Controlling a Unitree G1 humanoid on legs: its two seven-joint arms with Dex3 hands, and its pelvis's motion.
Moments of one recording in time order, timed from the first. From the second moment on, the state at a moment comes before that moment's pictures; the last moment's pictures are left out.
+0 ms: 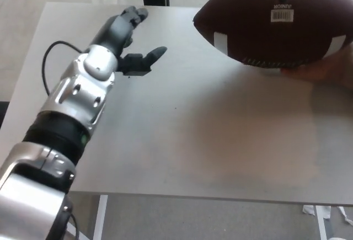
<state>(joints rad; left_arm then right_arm) -0.81 0.29 -0.25 0.71 0.16 0.28 -0.06 -0.56 -0.61 -0.15 0.31 0.02 0.21 -0.27</state>
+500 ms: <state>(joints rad) -0.47 0.40 0.08 0.19 0.06 0.27 -0.10 -0.21 -0.64 -0.37 -0.03 0.07 0.22 -0.18</state>
